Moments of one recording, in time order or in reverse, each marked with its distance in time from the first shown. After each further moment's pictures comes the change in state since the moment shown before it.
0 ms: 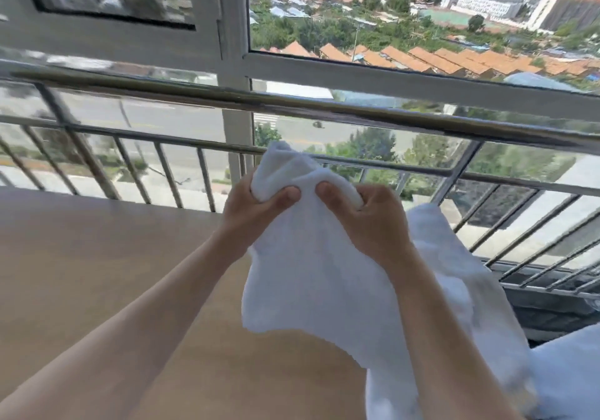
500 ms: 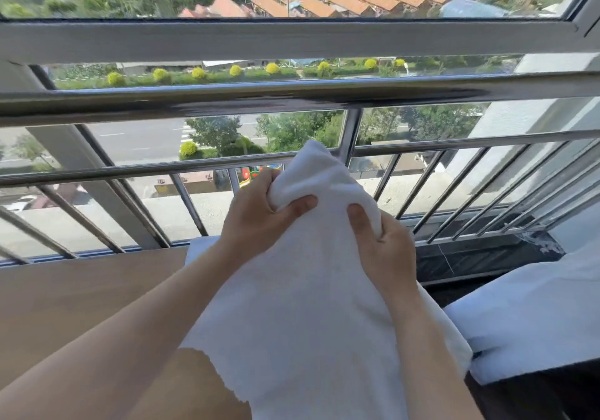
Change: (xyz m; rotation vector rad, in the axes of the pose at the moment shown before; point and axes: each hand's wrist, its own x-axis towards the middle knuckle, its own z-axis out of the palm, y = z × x) left_hand 0.116 -0.043 0.312 0.418 -0.245 0.104; right_hand 0.036 0.277 -0.133 0.037 0.277 0.384
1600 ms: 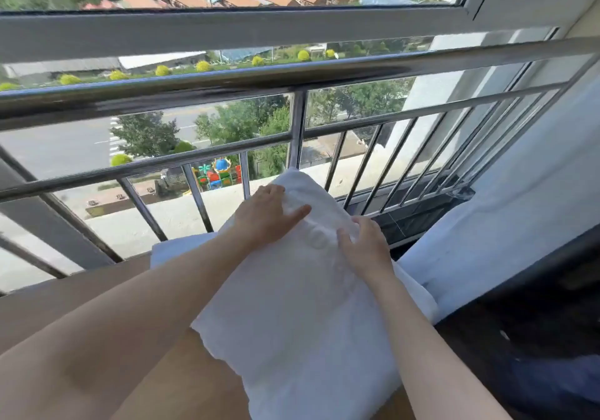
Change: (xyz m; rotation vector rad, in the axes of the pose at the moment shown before) left_hand 0.012 -0.026 0.073 0.498 -0.454 0.114; right_hand -0.034 0.065 -0.009 -0.345 -0.092 0.393
